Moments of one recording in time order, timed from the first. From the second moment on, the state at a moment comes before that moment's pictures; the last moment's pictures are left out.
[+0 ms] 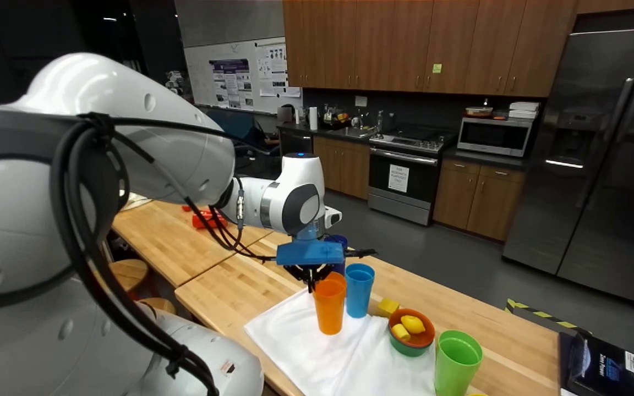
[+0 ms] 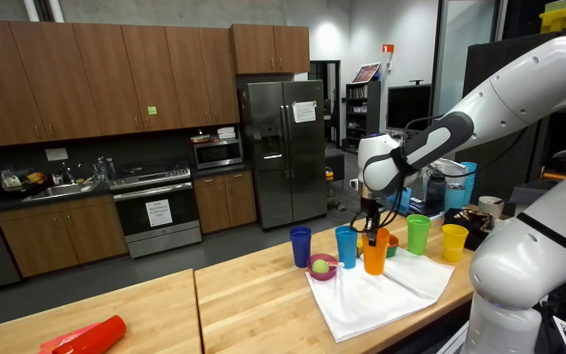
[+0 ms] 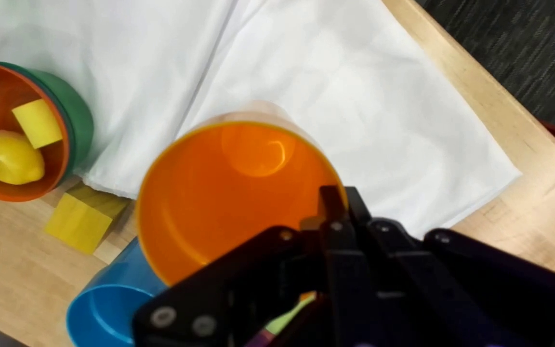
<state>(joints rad) 0.10 -0.56 -0.12 -2.80 -0.12 2.26 -0.41</state>
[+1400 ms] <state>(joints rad) 0.05 -0.36 -0.08 -2.79 -0.22 2.40 -0.42</state>
